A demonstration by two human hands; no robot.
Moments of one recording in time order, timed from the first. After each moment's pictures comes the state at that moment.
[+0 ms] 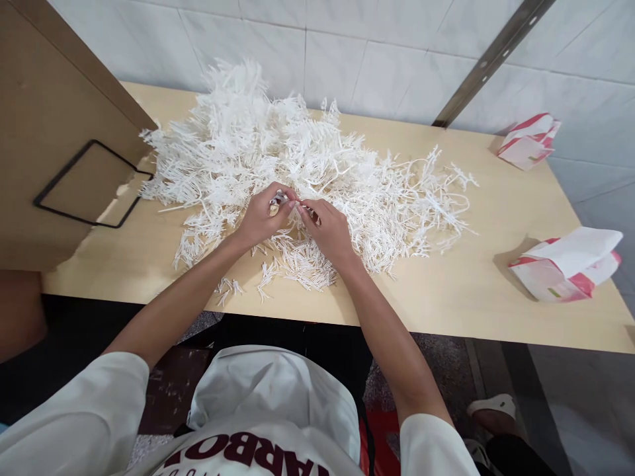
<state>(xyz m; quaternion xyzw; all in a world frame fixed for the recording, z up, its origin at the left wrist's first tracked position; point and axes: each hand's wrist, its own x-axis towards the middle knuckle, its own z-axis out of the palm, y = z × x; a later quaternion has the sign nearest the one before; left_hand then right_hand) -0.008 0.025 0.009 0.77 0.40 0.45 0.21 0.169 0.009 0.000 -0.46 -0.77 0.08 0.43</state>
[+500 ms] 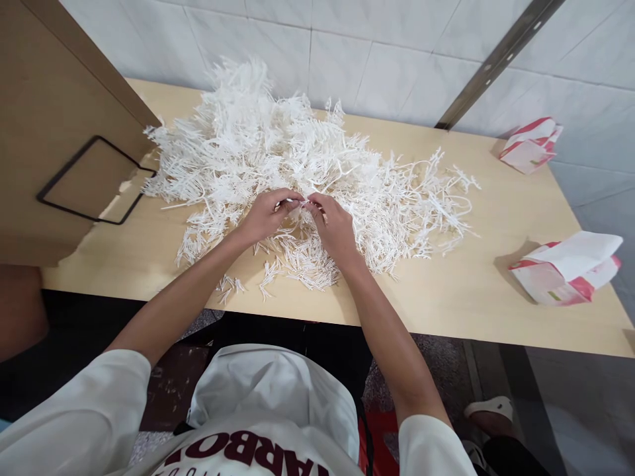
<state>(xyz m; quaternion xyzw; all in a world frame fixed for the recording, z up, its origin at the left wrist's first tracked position) -0.009 0.035 0.007 0.78 0.40 0.40 0.26 0.175 0.015 -0.007 -0.44 -0.76 0.08 0.47</state>
